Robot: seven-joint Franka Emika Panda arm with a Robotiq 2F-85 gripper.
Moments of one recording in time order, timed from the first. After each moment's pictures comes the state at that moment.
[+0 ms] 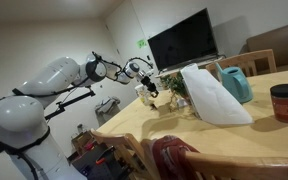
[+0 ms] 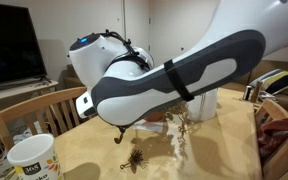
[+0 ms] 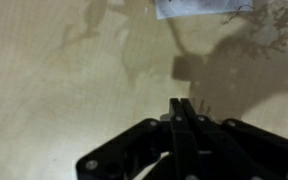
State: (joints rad) arm 0.49 1.20 0.05 -0.83 -0.48 2.02 -1.48
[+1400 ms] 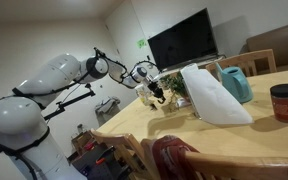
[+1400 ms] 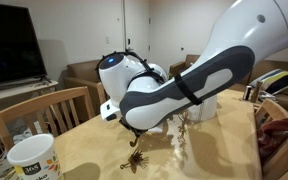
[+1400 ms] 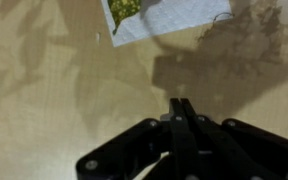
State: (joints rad) arm 0.41 1.16 0.04 -1.01 -0.47 2.13 -1.37
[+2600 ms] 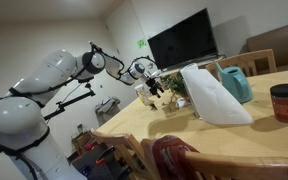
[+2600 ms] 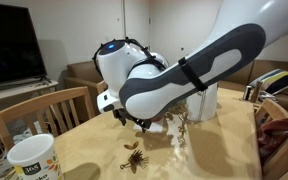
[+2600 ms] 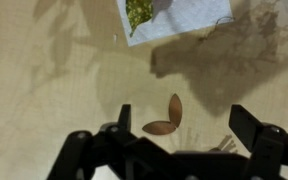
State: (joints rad) arm 0.41 1.08 0.05 -1.08 -0.47 2.17 -1.37
